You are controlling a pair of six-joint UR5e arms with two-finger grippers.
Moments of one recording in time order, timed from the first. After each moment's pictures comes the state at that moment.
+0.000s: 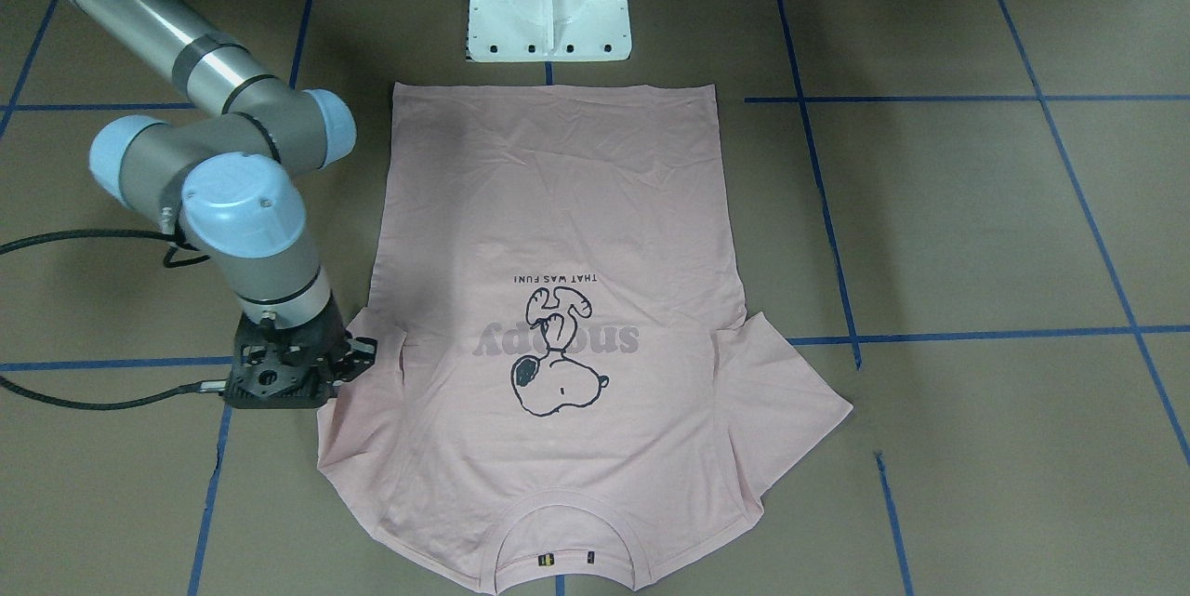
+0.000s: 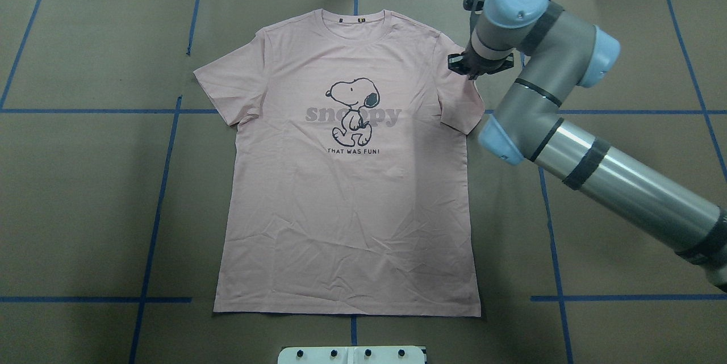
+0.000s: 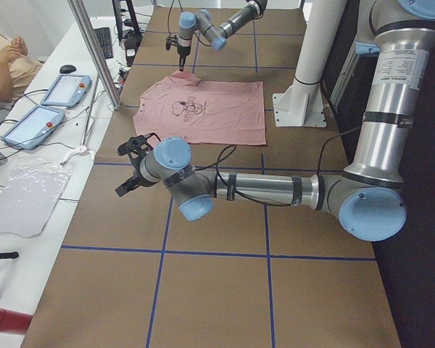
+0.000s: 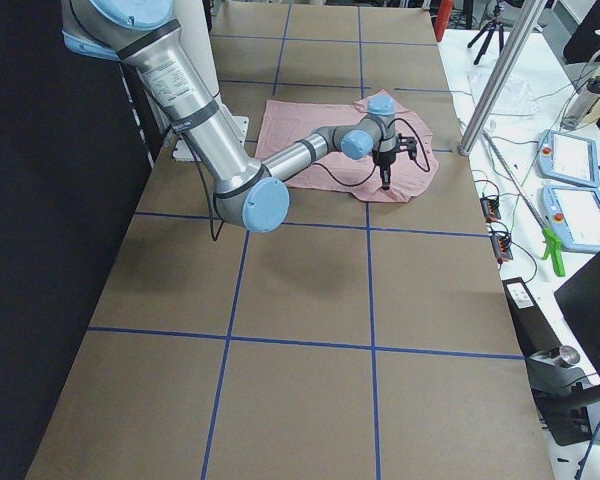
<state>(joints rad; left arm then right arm) -1.49 -1.71 -1.46 -2.56 -2.29 -0.05 0.78 -0.87 1.35 -1.37 1.81 1.03</state>
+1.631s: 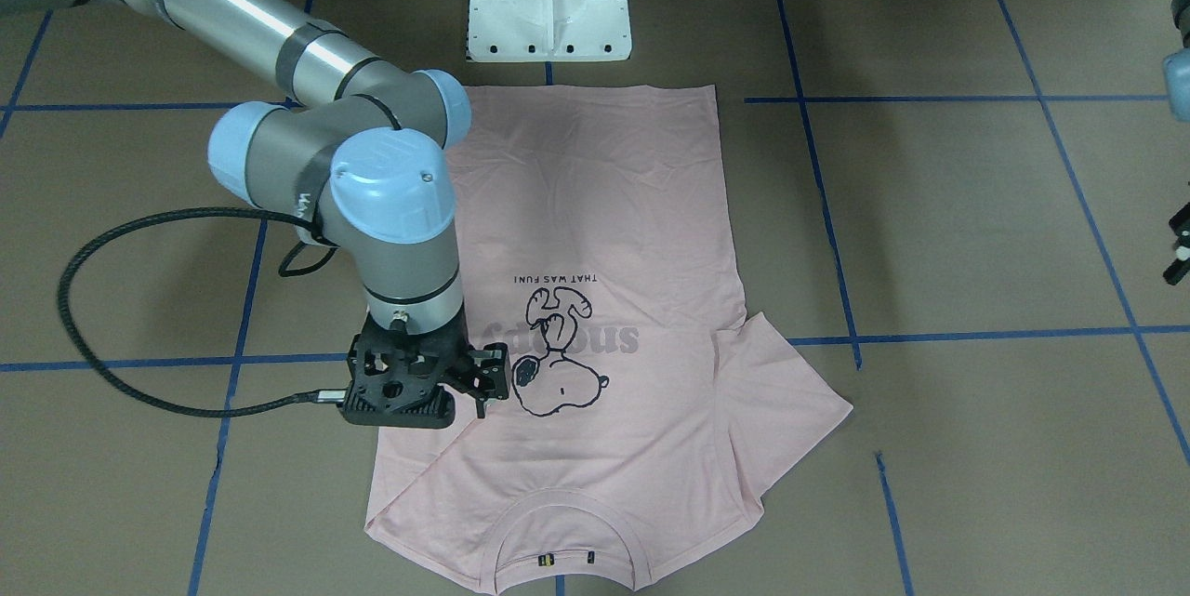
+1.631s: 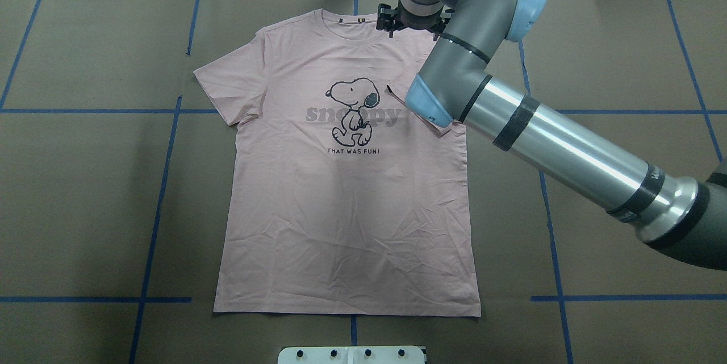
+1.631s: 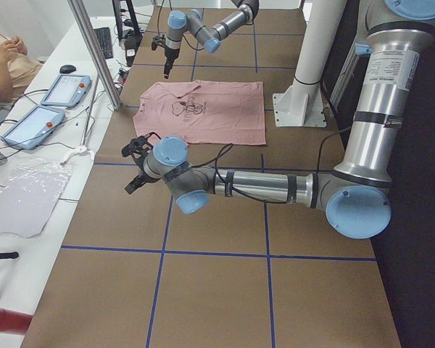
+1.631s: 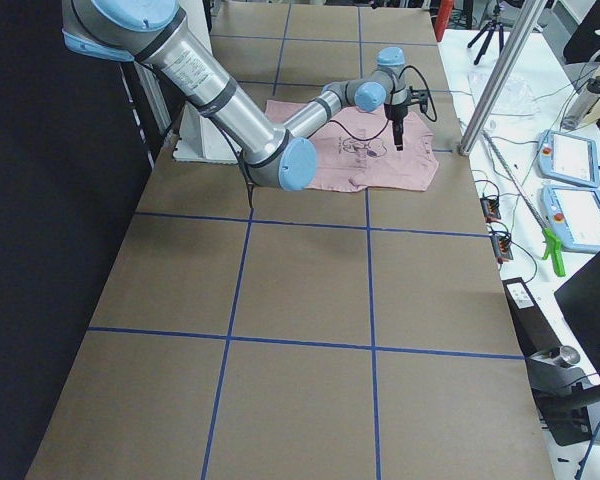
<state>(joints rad) -1.36 -1.74 -1.44 -2.55 -2.26 -0.25 0.84 -0.64 1.24 -1.42 1.87 1.05</state>
